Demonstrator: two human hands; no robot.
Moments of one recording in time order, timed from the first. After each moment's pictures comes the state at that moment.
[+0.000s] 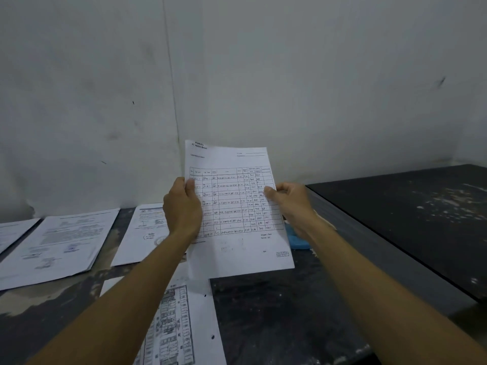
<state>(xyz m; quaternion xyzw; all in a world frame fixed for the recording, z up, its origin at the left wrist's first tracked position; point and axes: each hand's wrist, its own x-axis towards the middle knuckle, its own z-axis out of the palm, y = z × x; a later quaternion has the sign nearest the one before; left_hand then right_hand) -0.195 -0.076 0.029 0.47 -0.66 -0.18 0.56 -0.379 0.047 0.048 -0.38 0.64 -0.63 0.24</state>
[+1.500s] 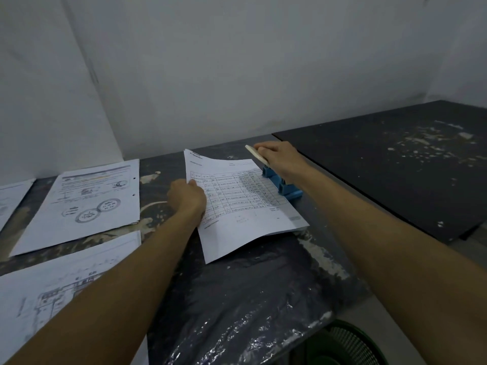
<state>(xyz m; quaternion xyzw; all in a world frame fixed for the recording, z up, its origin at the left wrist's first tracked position) -0.337 -0.079 -0.071 0.60 -0.63 -0.33 0.36 -0.513 0.040 -0.004 -0.46 0.74 -0.47 0.14</state>
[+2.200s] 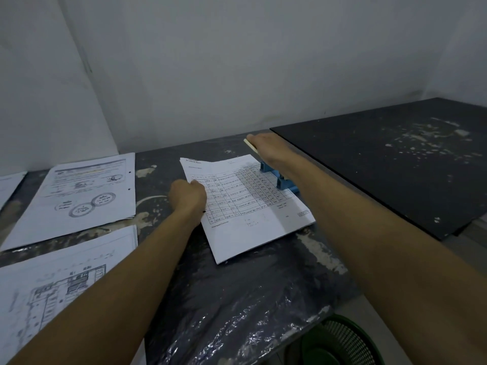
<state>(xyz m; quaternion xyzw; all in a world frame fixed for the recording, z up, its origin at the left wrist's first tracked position) -0.336 -0.071 -0.078 0.58 -0.59 -0.43 0.36 -0.493 0.024 0.015 -0.45 0.80 -0.35 0.15</state>
